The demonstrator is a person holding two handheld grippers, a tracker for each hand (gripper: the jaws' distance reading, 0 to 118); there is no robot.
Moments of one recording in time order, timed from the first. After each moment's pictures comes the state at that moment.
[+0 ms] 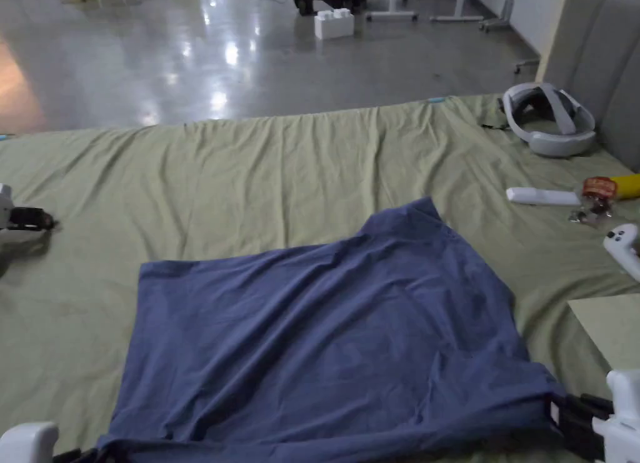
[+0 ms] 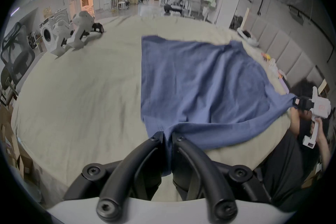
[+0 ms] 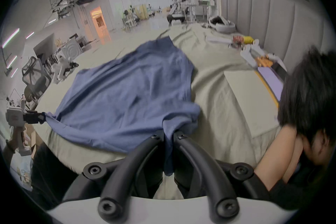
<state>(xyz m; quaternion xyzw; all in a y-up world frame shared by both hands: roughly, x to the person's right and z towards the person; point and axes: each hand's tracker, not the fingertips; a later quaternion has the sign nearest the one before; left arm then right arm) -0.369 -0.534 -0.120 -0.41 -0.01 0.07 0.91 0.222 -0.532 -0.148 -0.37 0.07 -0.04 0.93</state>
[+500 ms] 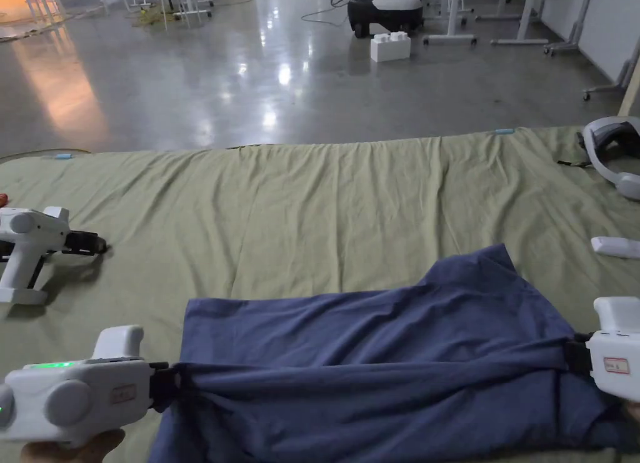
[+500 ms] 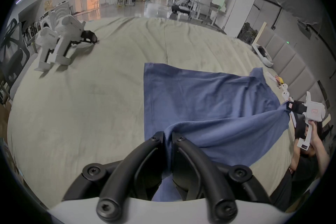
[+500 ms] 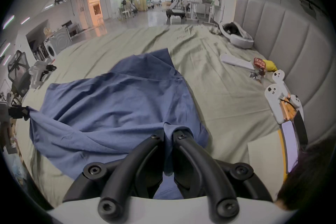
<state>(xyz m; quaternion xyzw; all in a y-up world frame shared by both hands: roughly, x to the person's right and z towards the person) -0.402 -0.540 -0.321 -0.44 0.01 0.09 0.89 0.183 -0.551 -0.388 -0.42 0.05 0.02 0.91</state>
